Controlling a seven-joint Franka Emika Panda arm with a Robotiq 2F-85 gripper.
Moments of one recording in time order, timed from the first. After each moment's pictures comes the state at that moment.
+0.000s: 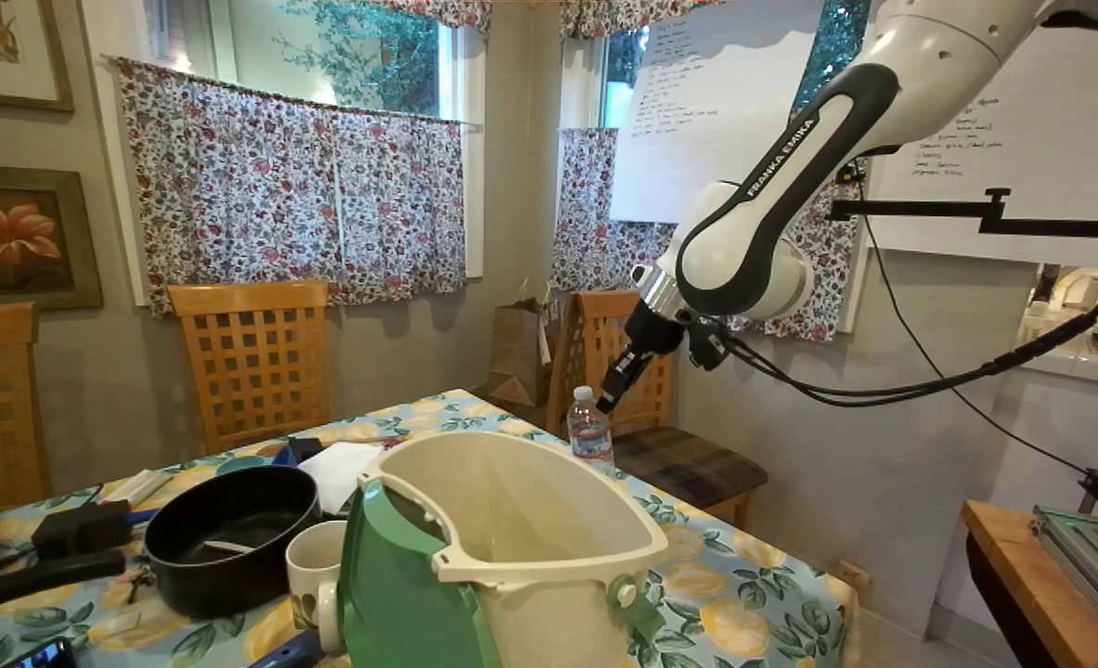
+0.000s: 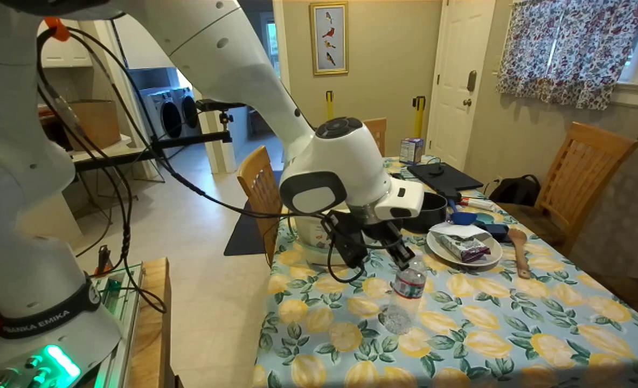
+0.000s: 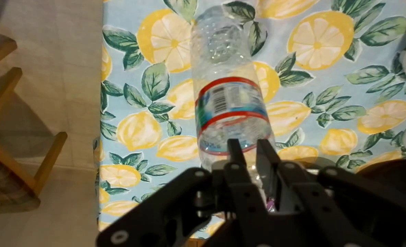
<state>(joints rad) -0.41 0.45 0.20 -2.21 0.23 3.10 -0.37</state>
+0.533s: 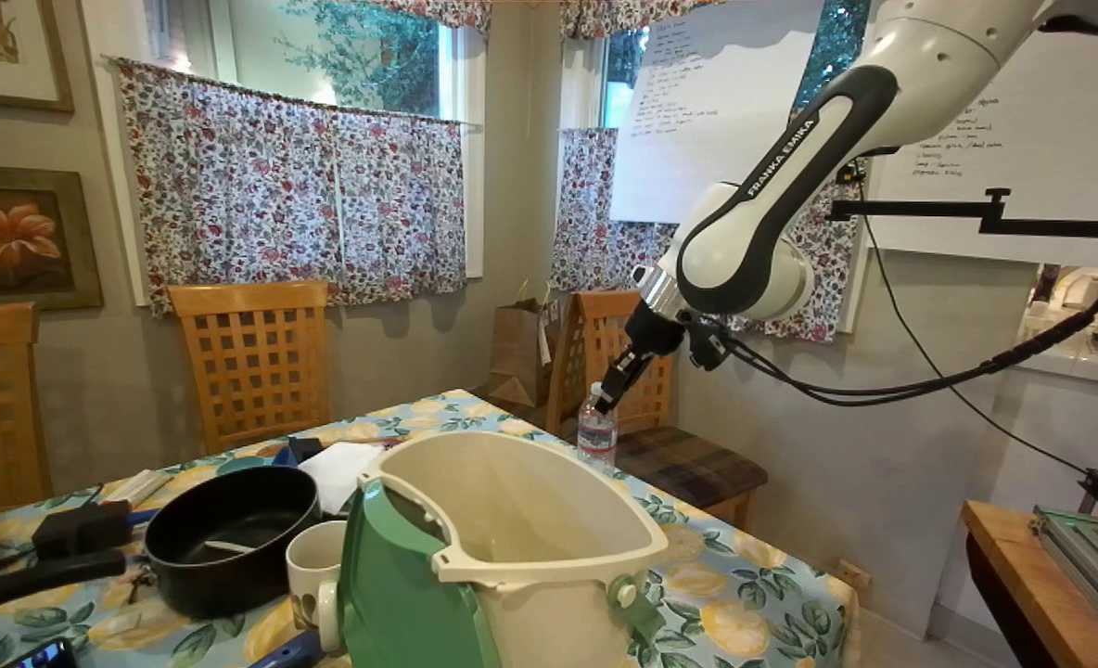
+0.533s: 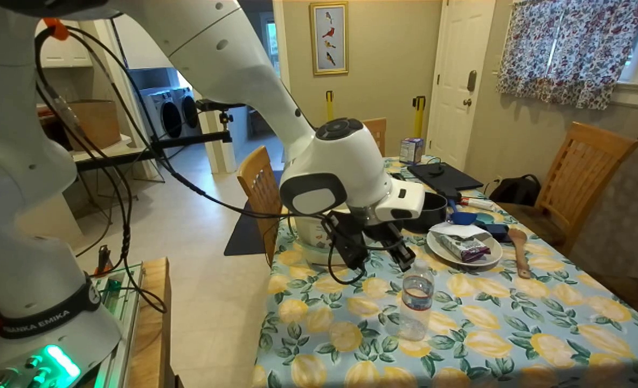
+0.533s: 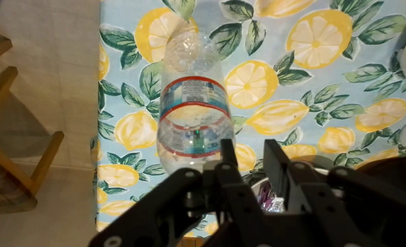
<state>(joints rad) -0.45 0.46 0.23 -2.21 0.23 3.10 -0.39</state>
